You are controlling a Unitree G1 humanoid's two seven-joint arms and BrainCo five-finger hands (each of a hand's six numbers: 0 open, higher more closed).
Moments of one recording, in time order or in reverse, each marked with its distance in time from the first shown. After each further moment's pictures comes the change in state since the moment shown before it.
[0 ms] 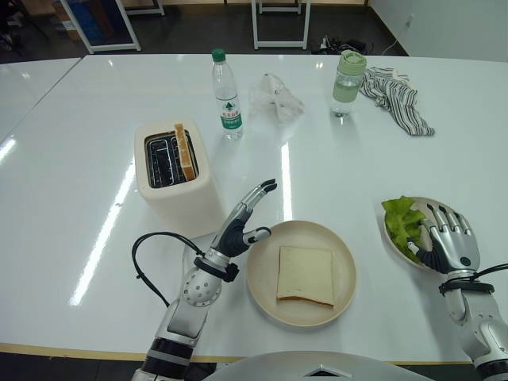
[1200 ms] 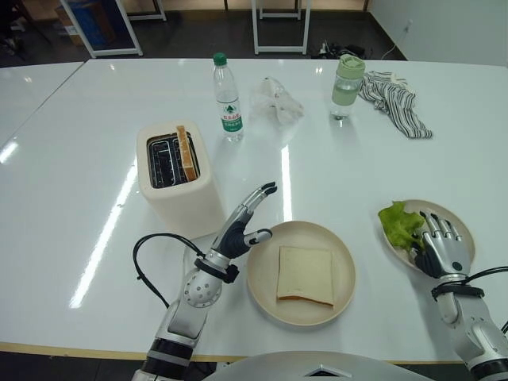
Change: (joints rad) left arm 0.006 0.001 0.001 0.009 0.019 -0.001 0.001; right arm 0.025 0.001 0.030 -0.059 0.081 0.005 -0.020
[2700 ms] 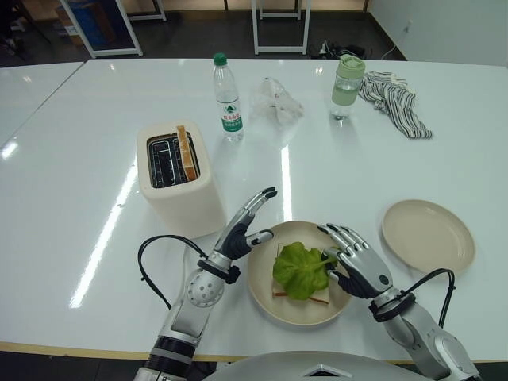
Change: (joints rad) left arm -0.016 -0.012 -0.004 0.072 0.019 -0.010 0.009; right arm 0.050 0.139 0.231 -0.198 -0.092 -0.408 0.105
